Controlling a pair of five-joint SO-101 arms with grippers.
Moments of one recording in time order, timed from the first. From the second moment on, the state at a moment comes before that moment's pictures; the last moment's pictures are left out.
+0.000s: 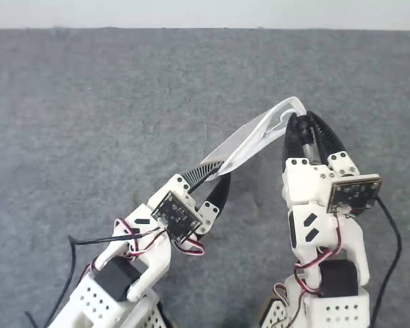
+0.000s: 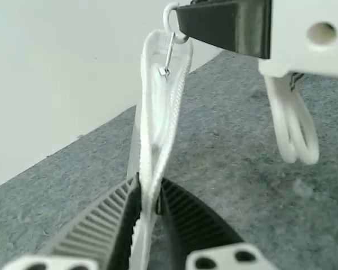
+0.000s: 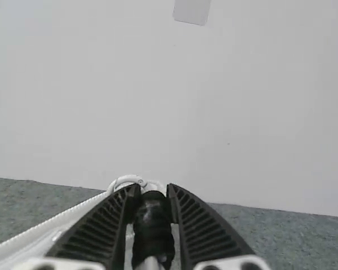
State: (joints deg) left arm 33.1 -87.5 82.1 34.1 -6.7; right arm -5.1 -89.4 70.1 22.9 1.1
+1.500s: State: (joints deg) left arm 27.8 -87.0 77.2 42.8 4.6; right arm -6.2 -83.4 65.3 23.7 -3.1
